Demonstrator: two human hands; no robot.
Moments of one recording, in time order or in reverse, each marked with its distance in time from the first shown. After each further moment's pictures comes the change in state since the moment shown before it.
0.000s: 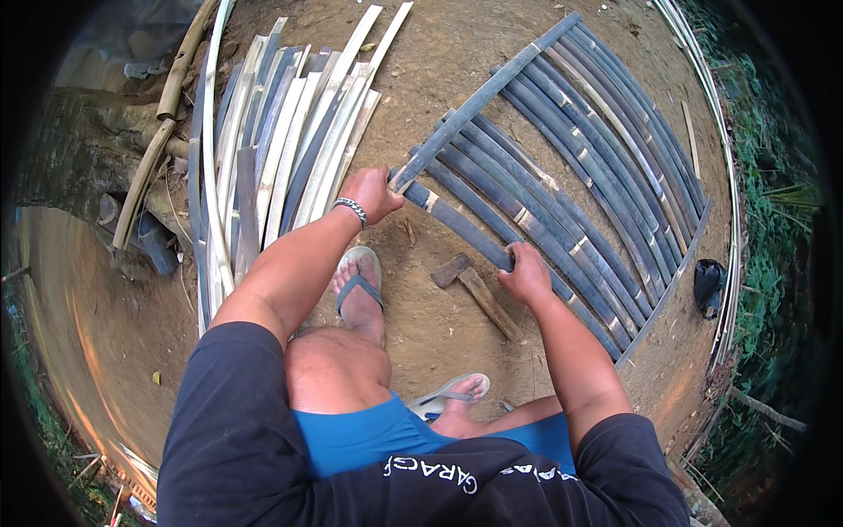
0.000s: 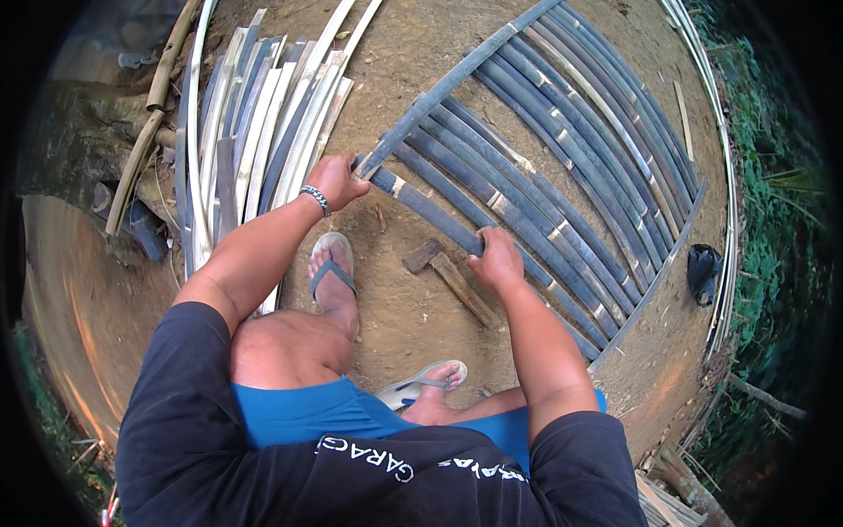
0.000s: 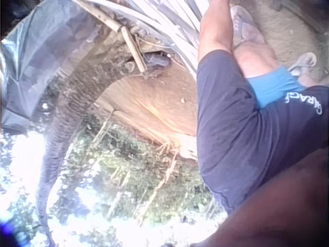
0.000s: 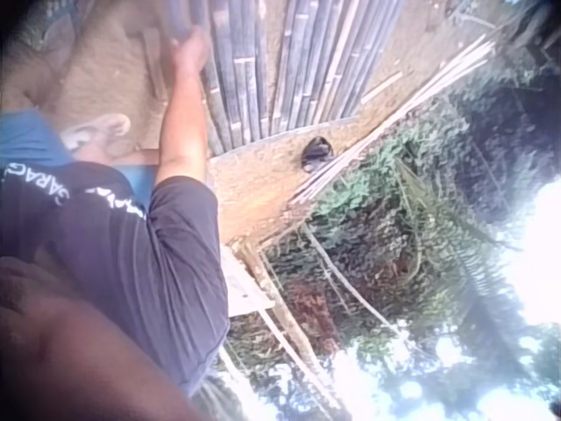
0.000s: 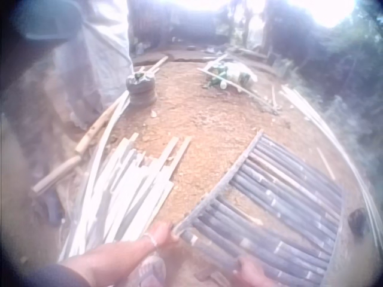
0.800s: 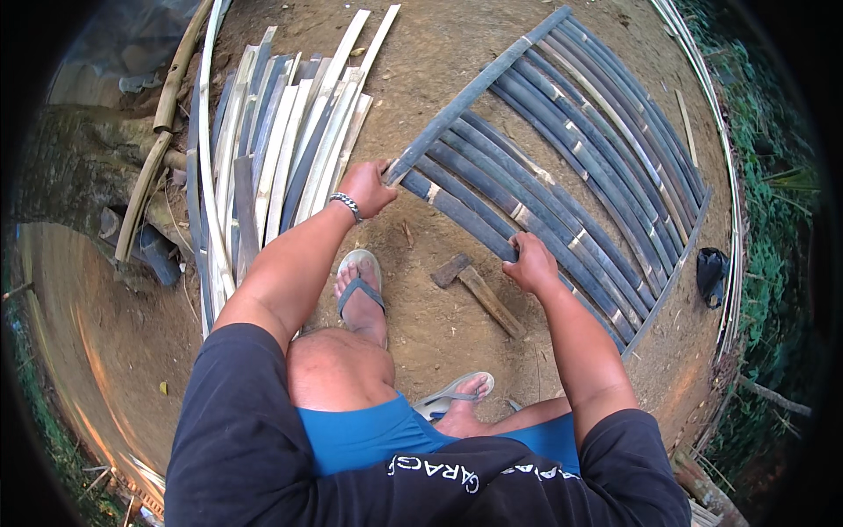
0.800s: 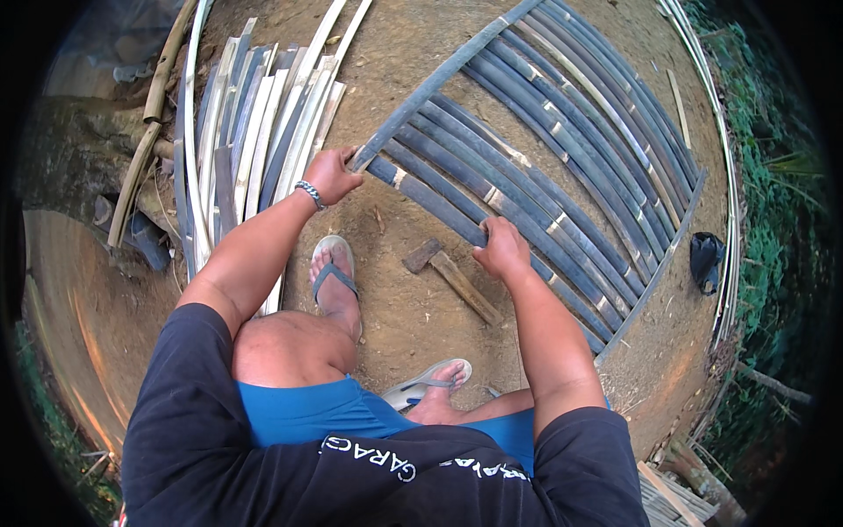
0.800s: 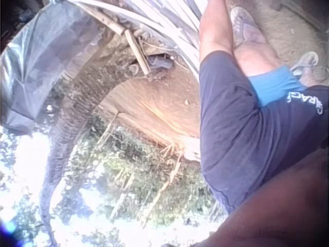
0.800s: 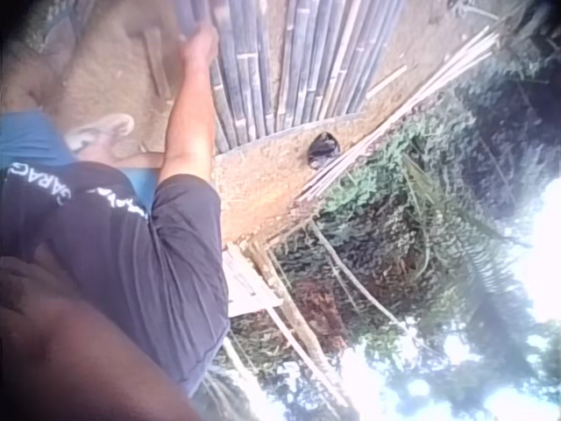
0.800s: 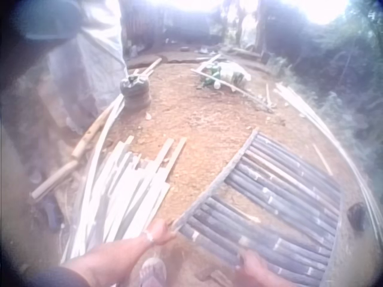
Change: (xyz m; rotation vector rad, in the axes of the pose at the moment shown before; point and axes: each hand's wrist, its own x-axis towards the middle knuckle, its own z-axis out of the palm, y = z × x) left_hand 0.014 -0.003 -0.005 -0.169 0.026 0.103; right_hand 0.008 0.005 -0.017 -0.029 -0.020 0.000
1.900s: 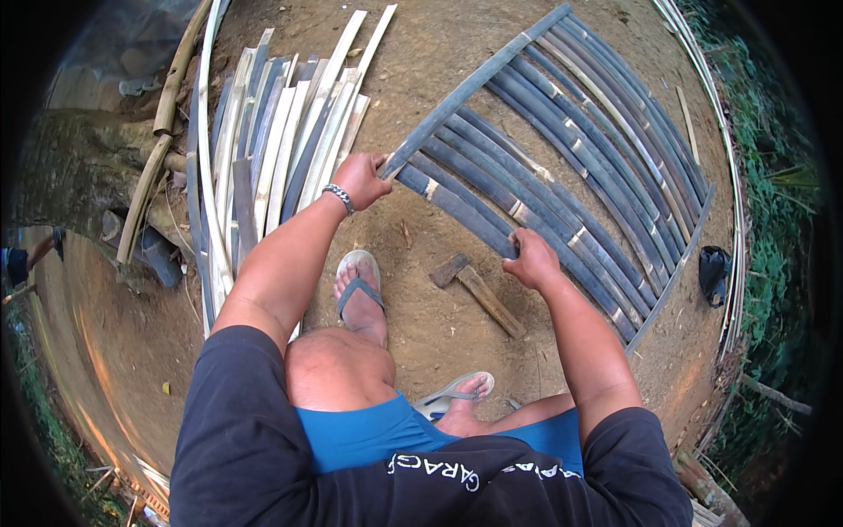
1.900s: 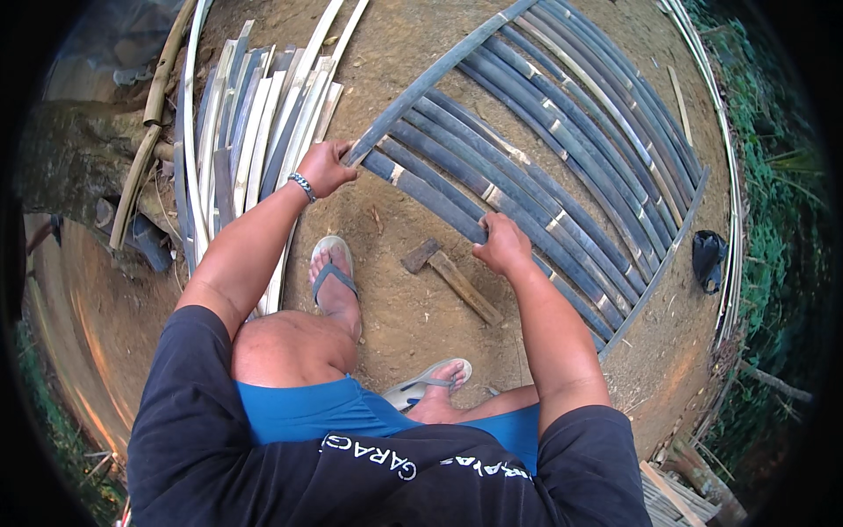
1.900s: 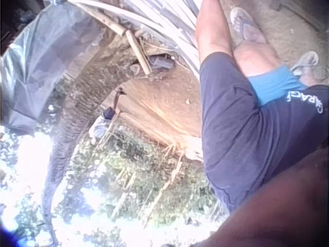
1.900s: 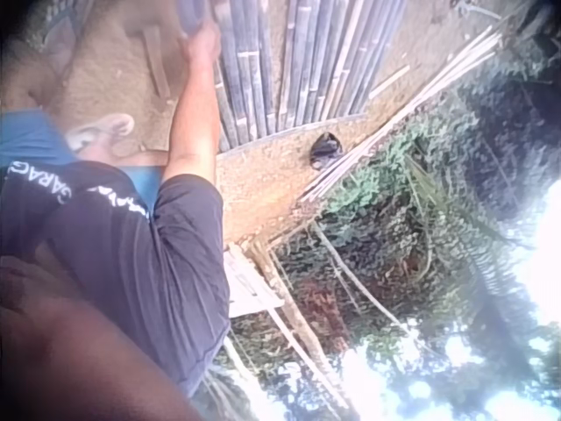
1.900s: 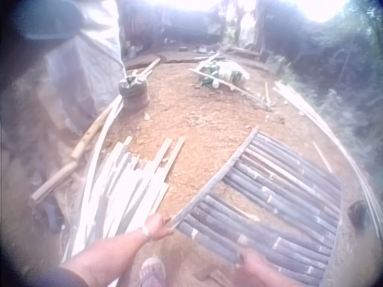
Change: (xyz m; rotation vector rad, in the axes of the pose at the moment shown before) left_hand 0.014 -0.004 -0.012 0.028 -0.078 -0.002; right_hand 0.007 0.004 -0.011 0.013 -0.058 -0.005
